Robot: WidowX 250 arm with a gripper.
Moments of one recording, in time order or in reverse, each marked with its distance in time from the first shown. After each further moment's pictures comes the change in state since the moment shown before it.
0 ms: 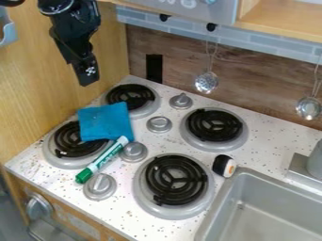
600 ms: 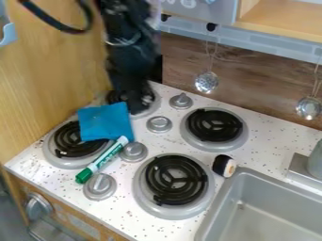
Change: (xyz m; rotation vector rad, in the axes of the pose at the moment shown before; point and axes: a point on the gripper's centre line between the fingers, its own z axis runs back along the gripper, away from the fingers) arm 0.046 -0.076 -0.030 -0.079 0.062 -0.007
